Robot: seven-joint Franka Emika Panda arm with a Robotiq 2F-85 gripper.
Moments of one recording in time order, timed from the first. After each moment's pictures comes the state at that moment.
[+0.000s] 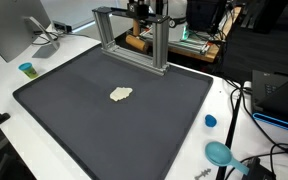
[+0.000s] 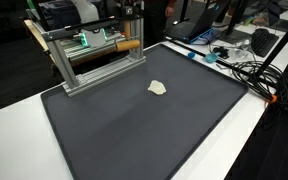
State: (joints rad) arm -0.02 -0.48 0.04 -2.52 -0.07 2.11 0.26
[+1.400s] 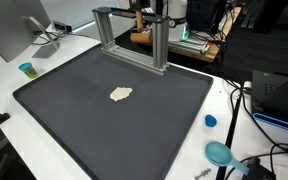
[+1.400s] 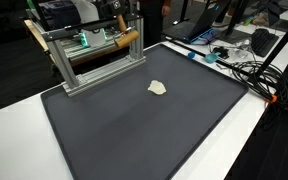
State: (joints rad) arm -0.07 -0.79 -0.11 -2.75 0.00 2.20 0.01
